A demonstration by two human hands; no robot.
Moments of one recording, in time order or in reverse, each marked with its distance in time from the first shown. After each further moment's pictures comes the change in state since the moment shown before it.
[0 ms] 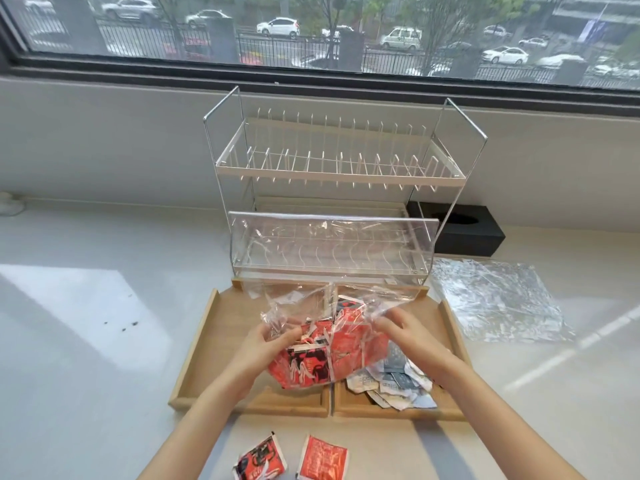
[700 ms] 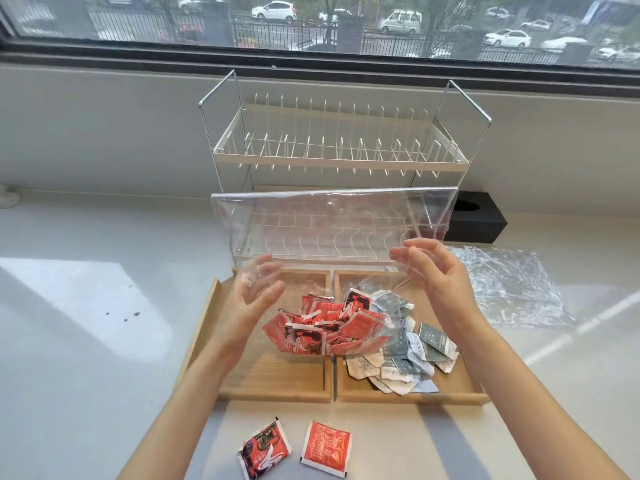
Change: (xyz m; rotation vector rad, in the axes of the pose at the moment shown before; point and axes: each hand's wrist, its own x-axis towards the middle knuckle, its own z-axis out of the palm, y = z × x) left_hand -0.008 0.036 -0.019 -0.135 0.081 0.410; right_hand 0.003 -0.032 -0.026 0.324 0.407 -0.318
